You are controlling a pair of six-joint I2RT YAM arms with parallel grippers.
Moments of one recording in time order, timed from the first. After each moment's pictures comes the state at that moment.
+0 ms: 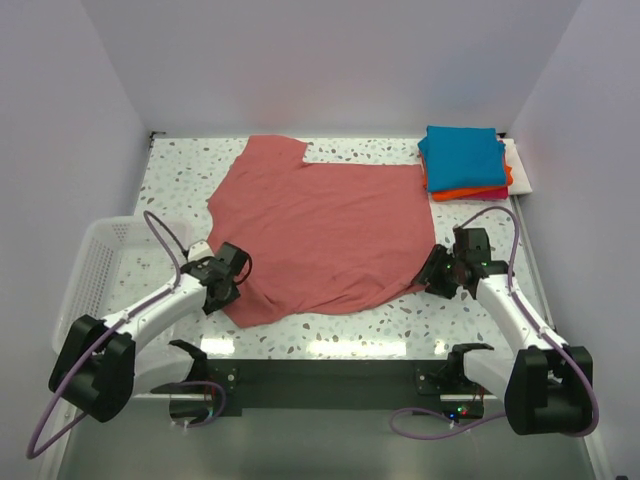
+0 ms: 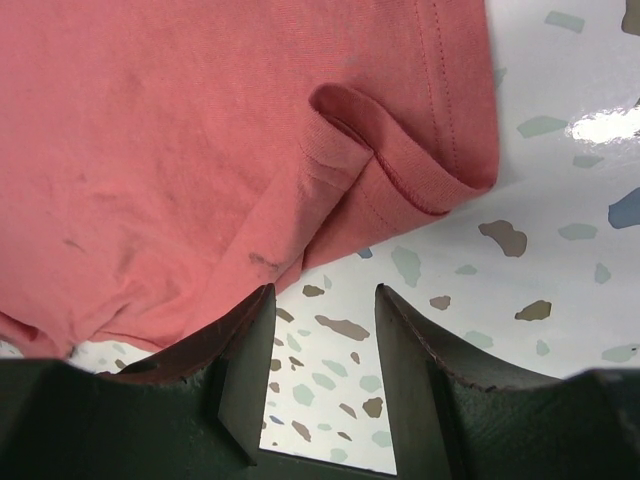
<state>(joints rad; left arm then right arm) -0.45 1.15 0.55 -0.72 -0.50 -1.02 0.04 1.08 0.57 -0.56 -0.21 0.57</state>
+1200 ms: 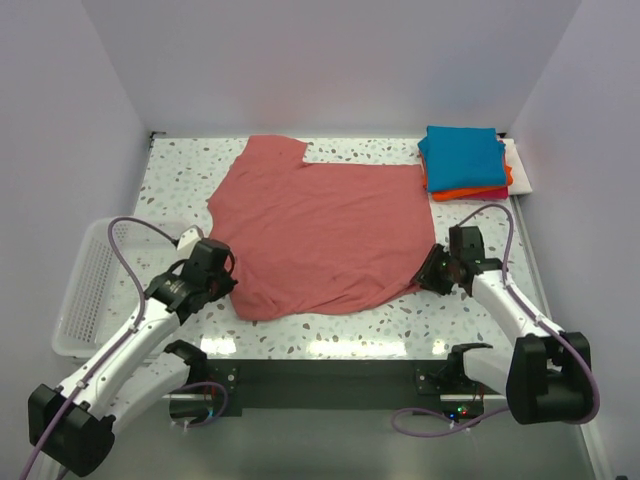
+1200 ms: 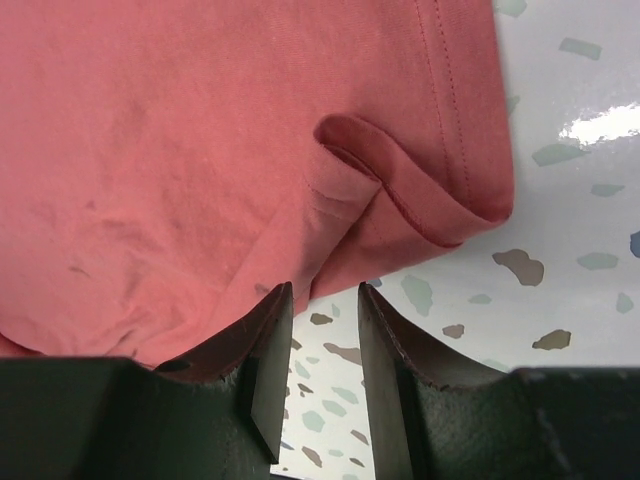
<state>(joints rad) -0.45 0.83 0.62 -0.75 -0.34 -0.96 0.07 1.12 0.57 -0.49 -0.17 0.62</state>
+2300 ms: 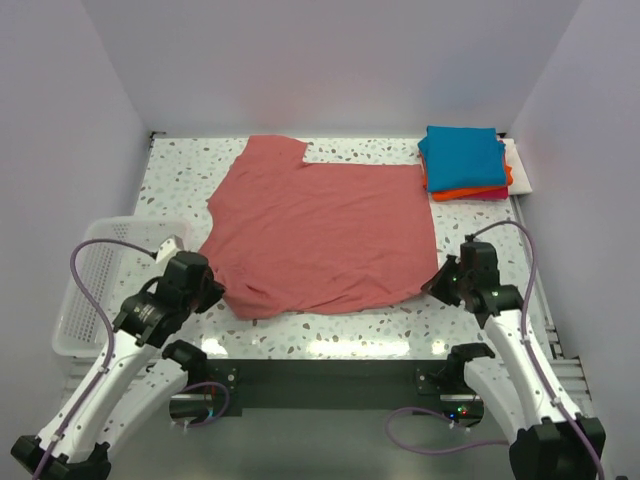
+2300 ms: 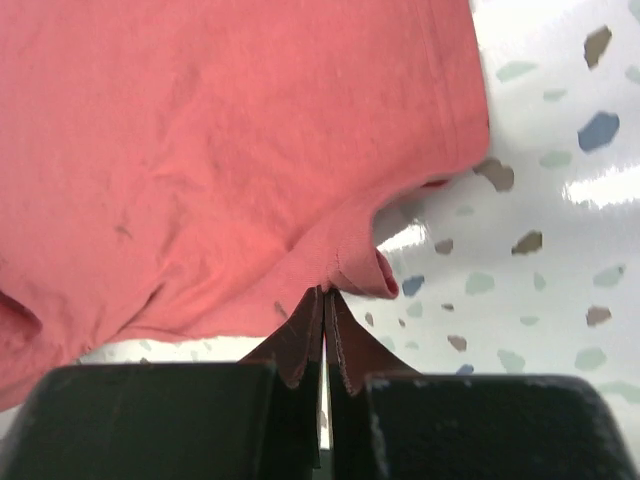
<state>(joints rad) -0.45 0.61 0.68 -0.96 -0.29 -1.04 0.10 0.77 0.53 -0.66 -0.11 0.68</state>
